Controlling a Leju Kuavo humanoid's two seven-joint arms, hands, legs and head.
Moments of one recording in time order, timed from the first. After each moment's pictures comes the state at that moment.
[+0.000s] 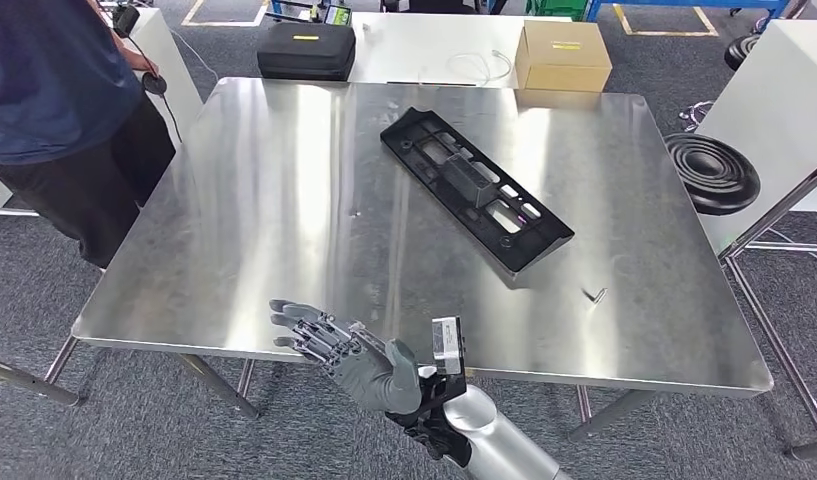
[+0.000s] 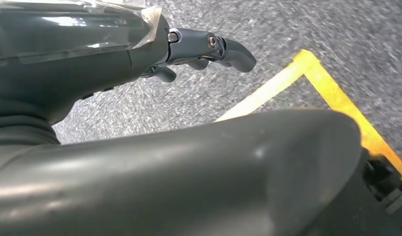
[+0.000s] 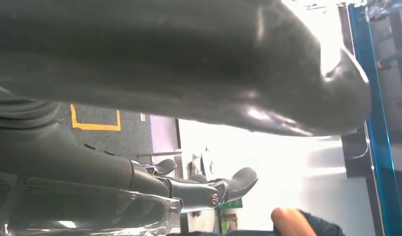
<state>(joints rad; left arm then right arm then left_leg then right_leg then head) -0.07 -0.14 0.84 -0.19 -1.41 0.13 -0.25 -0.41 0.07 0.85 -1.20 -0.41 0.56 -0.45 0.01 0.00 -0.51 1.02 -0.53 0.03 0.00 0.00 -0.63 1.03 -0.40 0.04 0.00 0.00</state>
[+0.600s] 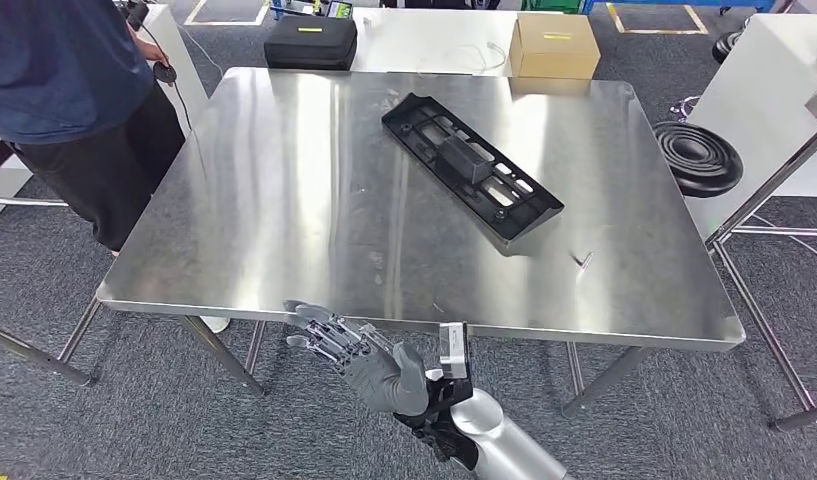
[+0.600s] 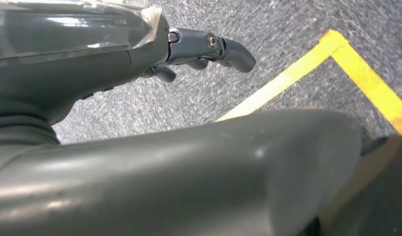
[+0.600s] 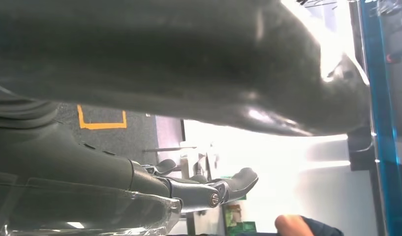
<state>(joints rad) -0.07 -0.14 0.84 -0.19 -1.41 0.12 -0.26 -0.40 0.06 0.84 -1.19 -0.39 0.53 -0.47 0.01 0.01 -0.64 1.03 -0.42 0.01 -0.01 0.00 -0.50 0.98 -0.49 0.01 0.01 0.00</state>
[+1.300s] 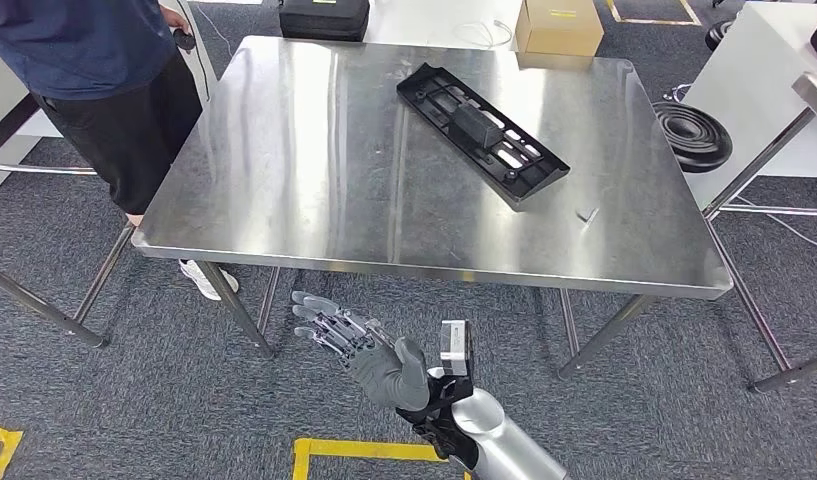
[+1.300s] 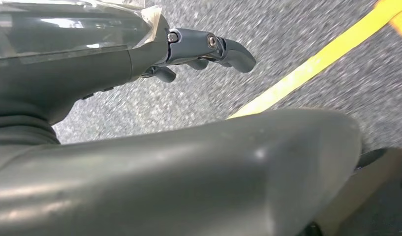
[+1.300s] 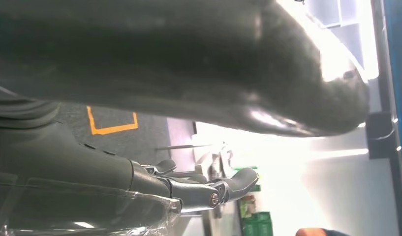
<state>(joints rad) -0.07 -0.14 0.84 -0.19 -1.41 0.12 -0.25 -0.39 0.06 0.82 -1.17 -0.37 0.50 -0.47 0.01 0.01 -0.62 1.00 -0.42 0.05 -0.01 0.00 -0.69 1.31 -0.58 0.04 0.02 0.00</state>
